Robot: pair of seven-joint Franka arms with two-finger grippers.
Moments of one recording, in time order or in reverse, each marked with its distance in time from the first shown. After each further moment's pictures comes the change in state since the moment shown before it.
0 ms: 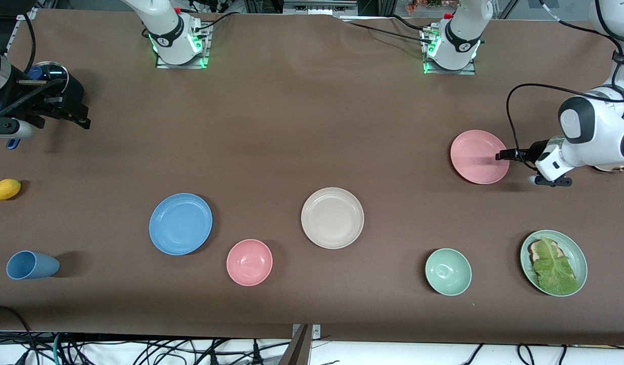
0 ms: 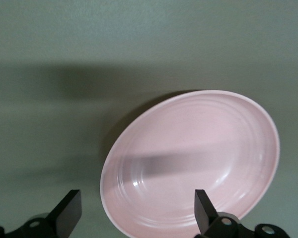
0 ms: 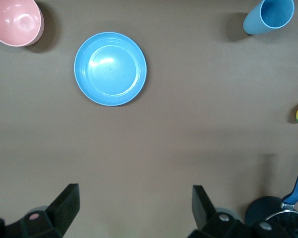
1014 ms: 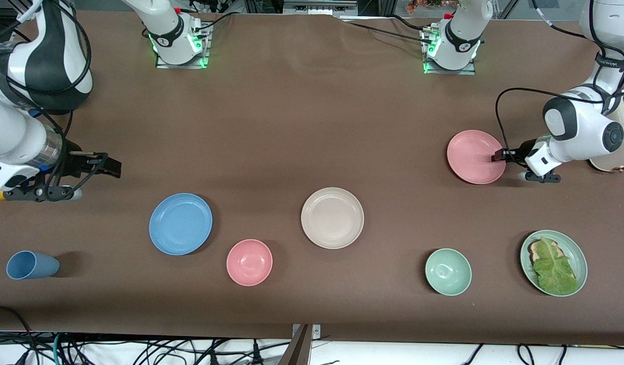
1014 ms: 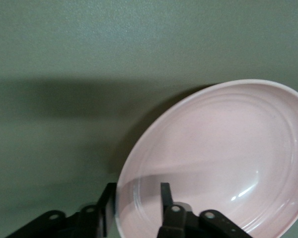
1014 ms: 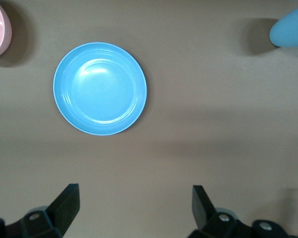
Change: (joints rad) left arm 0.006 0.007 0.002 -0.105 -0.051 0.163 0.086; right arm 0.000 0.245 0.002 -0.002 0.000 0.209 -0.003
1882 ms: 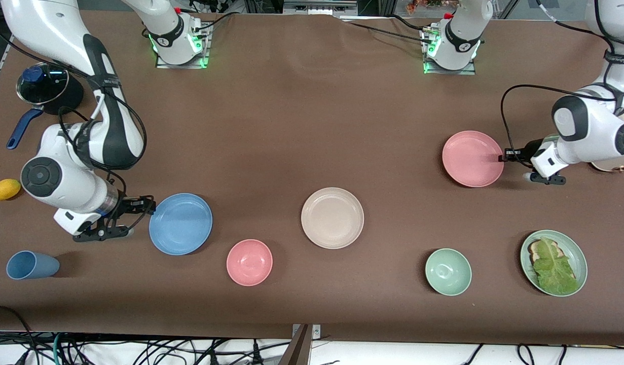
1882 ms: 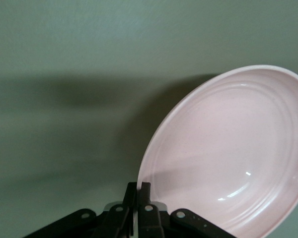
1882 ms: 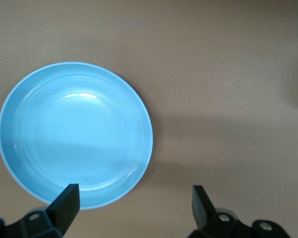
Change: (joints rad) left arm -0.015 -0.050 -0.006 0.115 -0.004 -0.217 -0.026; right arm -0.002 0.266 0.002 -0.085 0.000 0.430 -0.107
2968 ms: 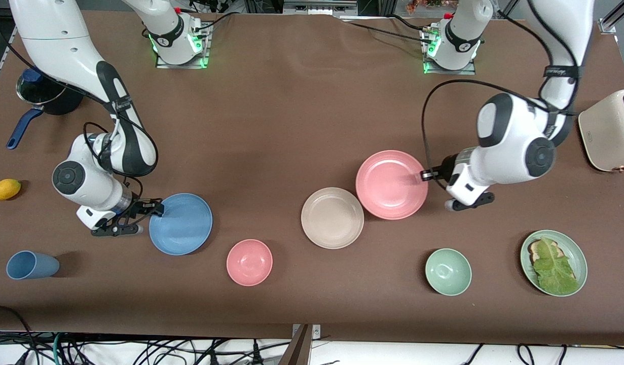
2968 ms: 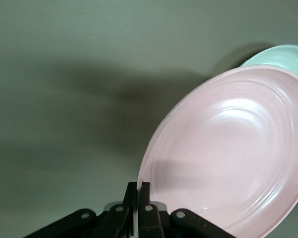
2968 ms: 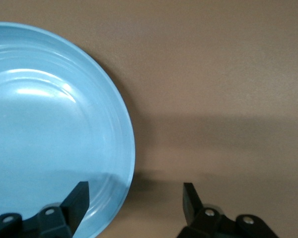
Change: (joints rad) left arm -0.489 0.089 -0.061 0.373 -0.150 -0.094 -0.821; right arm -0.038 0.079 -0.001 -0.135 0.072 0.237 -0.011
